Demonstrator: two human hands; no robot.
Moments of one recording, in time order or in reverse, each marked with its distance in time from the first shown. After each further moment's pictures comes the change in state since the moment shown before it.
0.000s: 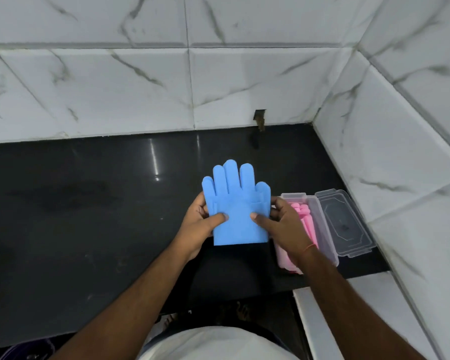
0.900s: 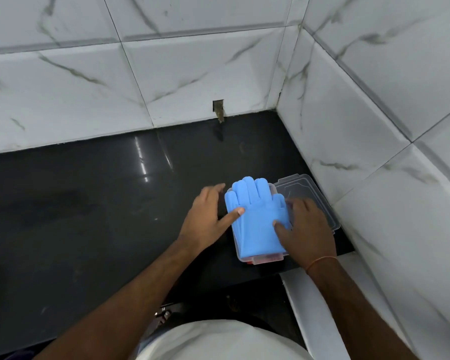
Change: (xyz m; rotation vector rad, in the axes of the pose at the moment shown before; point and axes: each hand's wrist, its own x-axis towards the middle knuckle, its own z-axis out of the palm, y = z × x) left_hand 0.019 -0.021 0.122 1.104 -0.011 0.249; right_hand -0.050 0.002 -0.137 -1.030 0.319 -0.102
